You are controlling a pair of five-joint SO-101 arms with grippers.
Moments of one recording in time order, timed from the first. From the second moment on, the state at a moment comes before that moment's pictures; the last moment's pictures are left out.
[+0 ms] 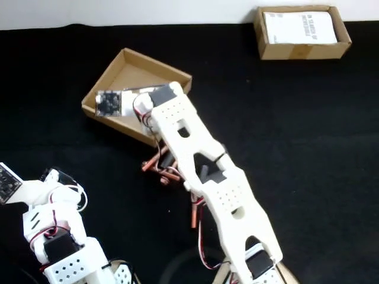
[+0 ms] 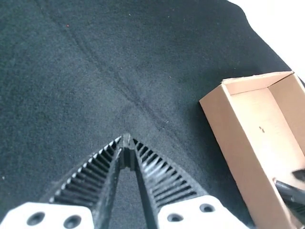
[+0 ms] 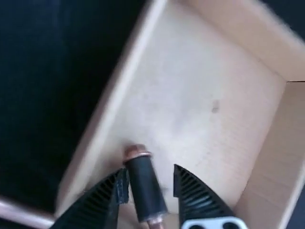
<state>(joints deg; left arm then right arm) -35.0 -103.6 96.1 44.4 29.0 -42.2 49.1 -54.1 72.0 65.5</state>
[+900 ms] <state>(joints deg) -34.4 -103.6 96.1 44.4 29.0 -28.2 35.6 -74.5 100.4 22.1</state>
